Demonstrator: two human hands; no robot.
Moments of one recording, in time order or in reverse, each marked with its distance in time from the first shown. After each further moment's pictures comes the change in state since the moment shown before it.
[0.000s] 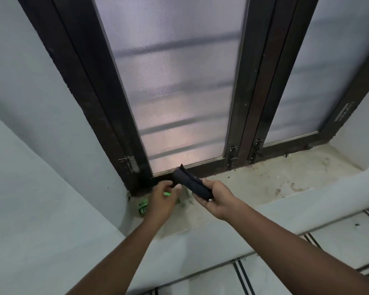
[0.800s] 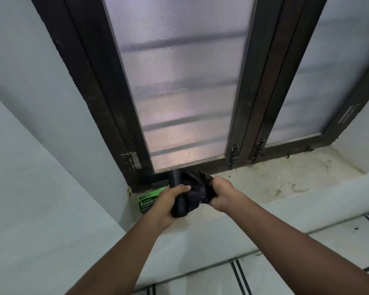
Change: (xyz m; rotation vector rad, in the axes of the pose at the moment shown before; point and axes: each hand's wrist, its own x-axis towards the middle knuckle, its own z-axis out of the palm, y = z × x) left_hand -0.007 0.016 0.014 -0.769 -0.272 -0.525; right_hand -0.013 -0.011 0.012 -0.228 0.127 -0.026
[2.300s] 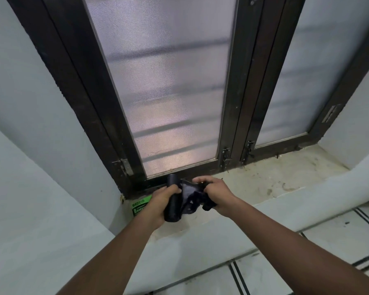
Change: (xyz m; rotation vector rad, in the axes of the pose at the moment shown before) left_hand -0.002 0.018 0.006 0.231 0.071 0.034; right_hand 0.011 0.002 -0.026 -0.344 -0.068 -0.248
